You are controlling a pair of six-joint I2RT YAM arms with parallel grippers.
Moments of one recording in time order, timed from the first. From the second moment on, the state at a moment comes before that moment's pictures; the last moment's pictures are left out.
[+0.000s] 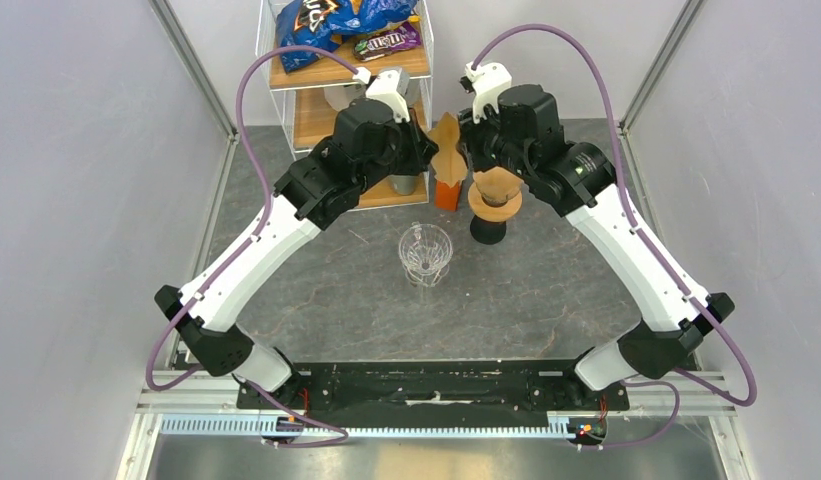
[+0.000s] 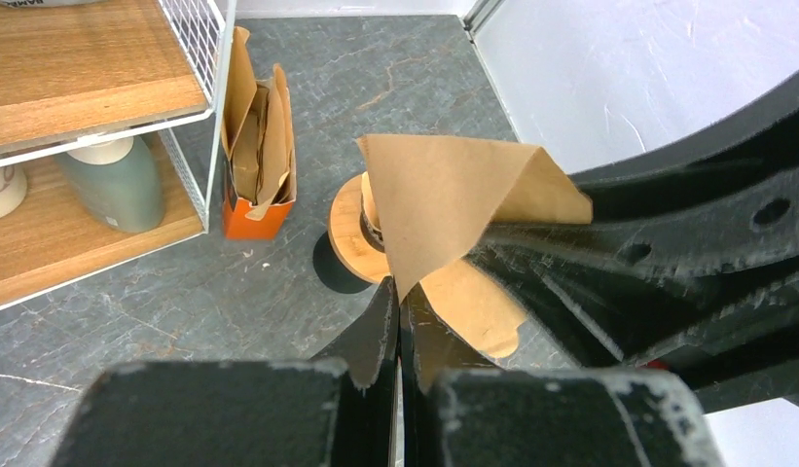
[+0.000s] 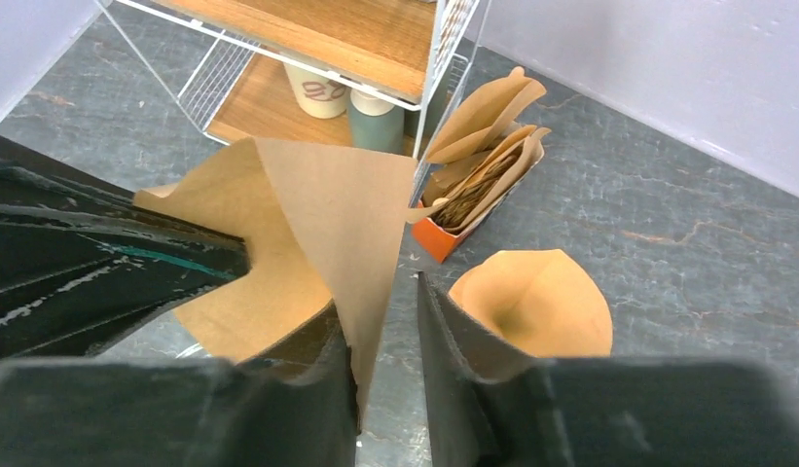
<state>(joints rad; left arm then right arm) -0.79 1.52 1.82 -0.60 -0.18 -0.53 0.65 1.50 1.87 -0.76 0.13 0.02</state>
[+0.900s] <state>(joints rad) -0.42 1.10 1.39 -0.47 0.71 0.52 0.42 1.46 1.81 -0.61 -0.95 0.42</state>
